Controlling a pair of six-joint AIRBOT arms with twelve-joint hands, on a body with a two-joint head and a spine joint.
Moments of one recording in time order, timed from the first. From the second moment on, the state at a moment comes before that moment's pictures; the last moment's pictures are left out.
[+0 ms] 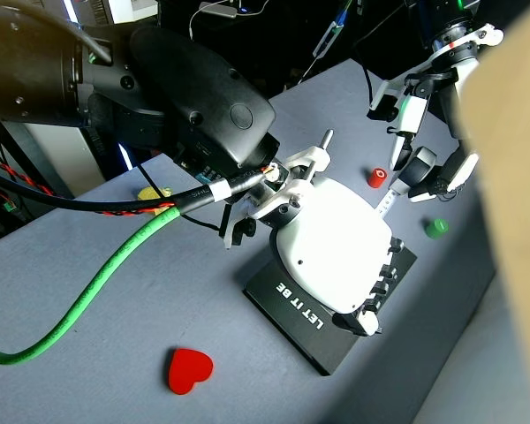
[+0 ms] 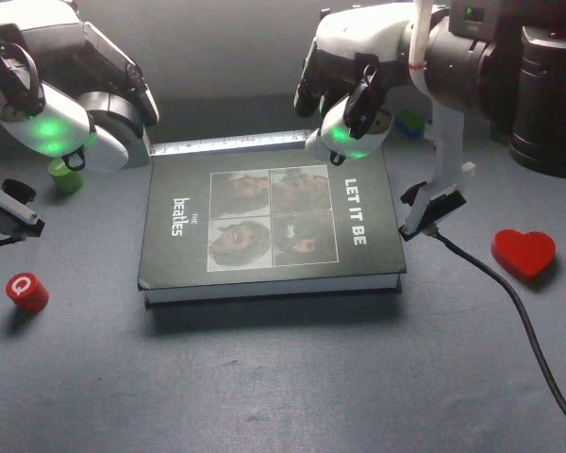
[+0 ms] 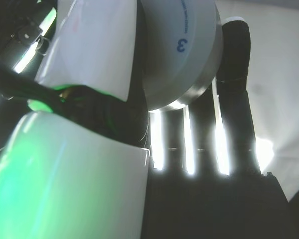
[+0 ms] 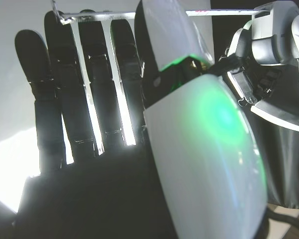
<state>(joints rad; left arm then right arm) 0.23 -0.84 1.07 -2.39 -0.31 2.80 -0.04 -1.34 1.09 1.92 0.63 -2.65</state>
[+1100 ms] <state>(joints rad) 0.23 -0.84 1.07 -2.39 -0.31 2.80 -0.04 -1.34 1.10 1.90 0.62 -2.64</state>
